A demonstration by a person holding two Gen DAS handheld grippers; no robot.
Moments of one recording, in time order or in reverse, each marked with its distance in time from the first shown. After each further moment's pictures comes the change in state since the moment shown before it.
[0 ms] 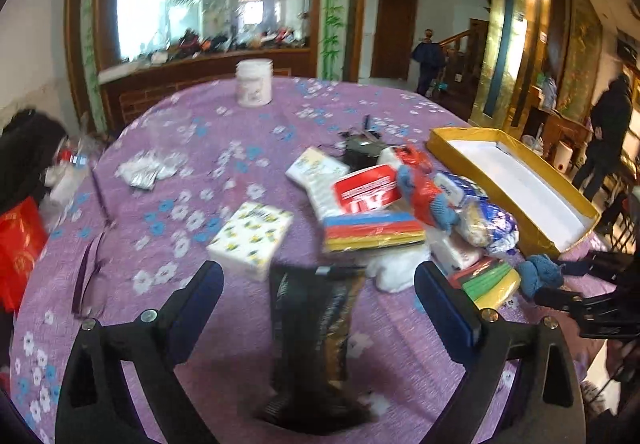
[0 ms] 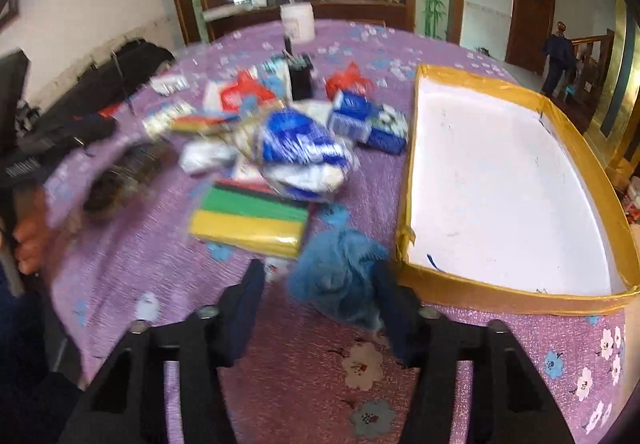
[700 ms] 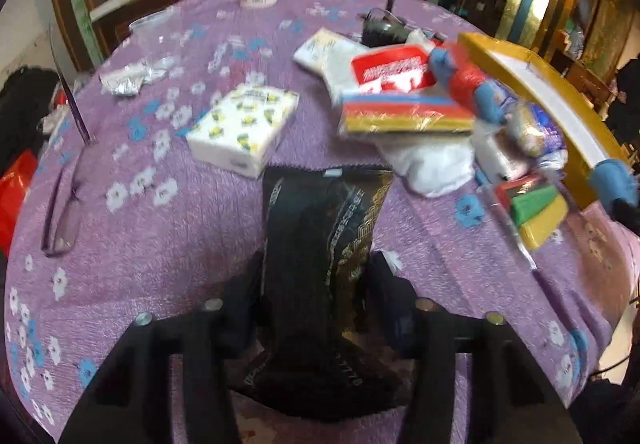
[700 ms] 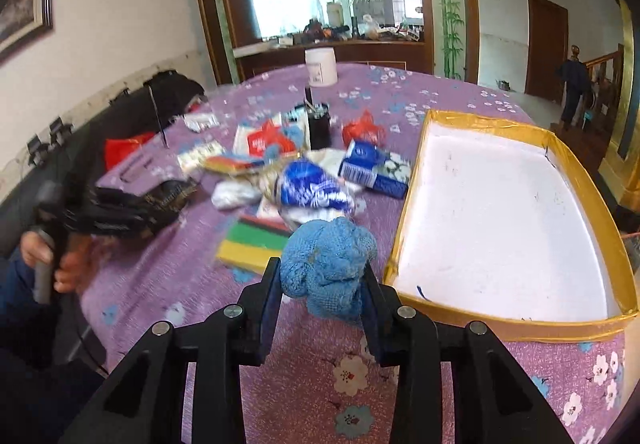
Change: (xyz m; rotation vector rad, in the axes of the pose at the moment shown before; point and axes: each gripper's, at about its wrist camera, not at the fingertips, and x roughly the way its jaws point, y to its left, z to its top) left arm 0.049 -0.005 -0.035 0.010 0.306 0.061; right arm -0.043 -0.019 0.002 -0.002 -0.194 0.169
